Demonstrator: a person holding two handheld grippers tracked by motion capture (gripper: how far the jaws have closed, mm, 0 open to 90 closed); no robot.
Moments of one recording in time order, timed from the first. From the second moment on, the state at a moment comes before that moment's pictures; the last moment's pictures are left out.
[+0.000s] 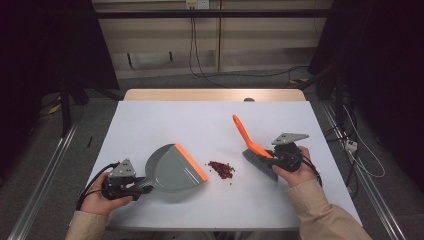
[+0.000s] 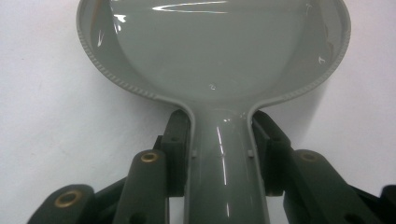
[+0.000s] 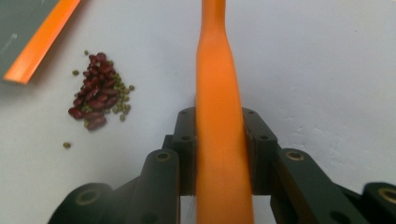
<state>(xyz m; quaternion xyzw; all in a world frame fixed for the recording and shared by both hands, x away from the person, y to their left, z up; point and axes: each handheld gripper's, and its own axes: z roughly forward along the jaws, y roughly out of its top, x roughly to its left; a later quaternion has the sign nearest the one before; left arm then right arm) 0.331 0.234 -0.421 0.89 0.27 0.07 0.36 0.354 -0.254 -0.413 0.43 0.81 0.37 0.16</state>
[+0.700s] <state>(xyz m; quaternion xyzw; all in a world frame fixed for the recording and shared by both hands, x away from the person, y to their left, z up) 0.322 0.229 -0.423 0.90 0.24 0.05 0.35 0.361 -0.229 -0.413 0.44 0.77 0.41 0.22</state>
